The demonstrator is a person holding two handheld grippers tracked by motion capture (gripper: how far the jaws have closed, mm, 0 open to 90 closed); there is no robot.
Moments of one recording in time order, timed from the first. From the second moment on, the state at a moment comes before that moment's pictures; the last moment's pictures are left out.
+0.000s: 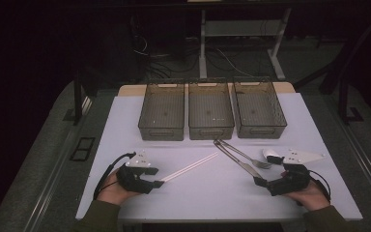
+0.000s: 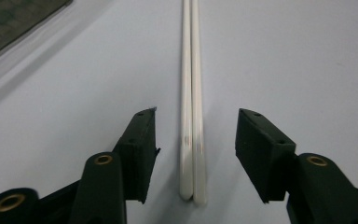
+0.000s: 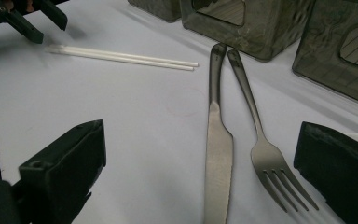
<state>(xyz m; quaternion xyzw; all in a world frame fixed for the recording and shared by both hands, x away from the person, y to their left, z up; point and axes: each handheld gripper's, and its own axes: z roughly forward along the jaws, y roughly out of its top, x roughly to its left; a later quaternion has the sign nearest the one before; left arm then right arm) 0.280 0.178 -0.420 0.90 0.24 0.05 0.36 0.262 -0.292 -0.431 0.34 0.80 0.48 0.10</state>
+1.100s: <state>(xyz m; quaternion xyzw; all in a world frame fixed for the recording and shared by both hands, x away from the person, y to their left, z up) 0.331 0.117 -0.409 0.87 0.25 0.06 0.42 0.262 -0.295 -0.431 0.35 0.79 0.48 0.10</state>
